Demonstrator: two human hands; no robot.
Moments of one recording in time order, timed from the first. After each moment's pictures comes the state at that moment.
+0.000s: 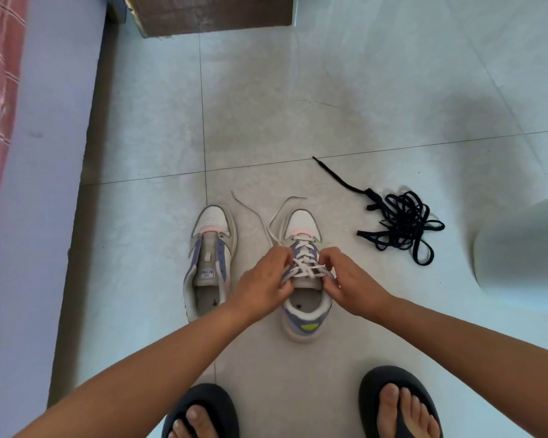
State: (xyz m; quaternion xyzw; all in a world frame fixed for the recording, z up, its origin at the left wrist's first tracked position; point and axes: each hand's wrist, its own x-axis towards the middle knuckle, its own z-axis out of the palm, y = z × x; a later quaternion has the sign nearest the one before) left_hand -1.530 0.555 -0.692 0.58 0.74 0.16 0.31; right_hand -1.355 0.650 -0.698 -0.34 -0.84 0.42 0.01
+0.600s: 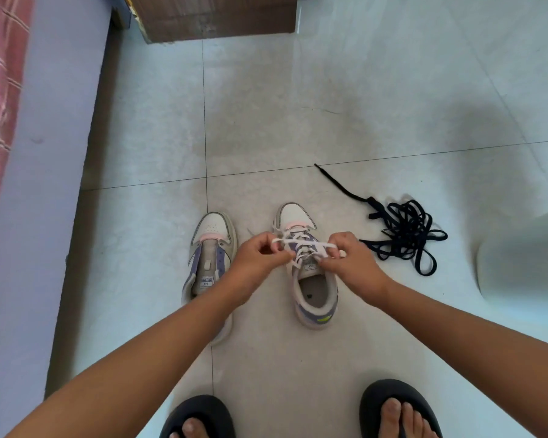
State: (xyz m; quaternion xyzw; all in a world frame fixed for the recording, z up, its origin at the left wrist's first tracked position) left_hand -1.550 0.589 -0.663 0.24 0.67 0.47 0.53; right_hand -1.387 0.677 -0.670 -0.49 -0.65 0.57 0.11
